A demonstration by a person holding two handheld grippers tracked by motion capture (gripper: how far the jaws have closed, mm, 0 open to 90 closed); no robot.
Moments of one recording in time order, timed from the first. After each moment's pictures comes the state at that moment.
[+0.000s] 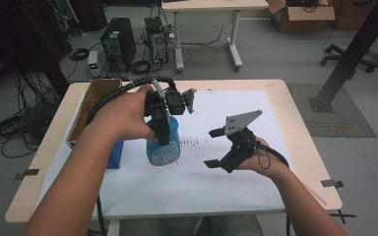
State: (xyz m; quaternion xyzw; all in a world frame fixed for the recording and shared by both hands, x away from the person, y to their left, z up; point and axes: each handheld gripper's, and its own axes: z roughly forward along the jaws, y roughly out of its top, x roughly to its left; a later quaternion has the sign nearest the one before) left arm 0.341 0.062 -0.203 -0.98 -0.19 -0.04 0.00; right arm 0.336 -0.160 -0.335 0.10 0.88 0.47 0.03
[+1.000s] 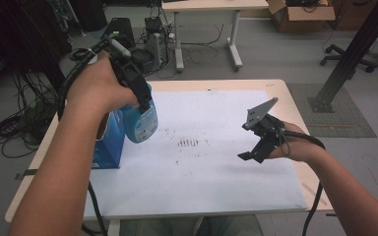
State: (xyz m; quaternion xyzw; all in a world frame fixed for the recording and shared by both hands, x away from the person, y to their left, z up) left arm 0.371 0.123 -0.137 -0.90 -0.43 -0.06 -0.04; right arm 0.354 -0.217 -0.310 0.11 0.95 0.29 0.07
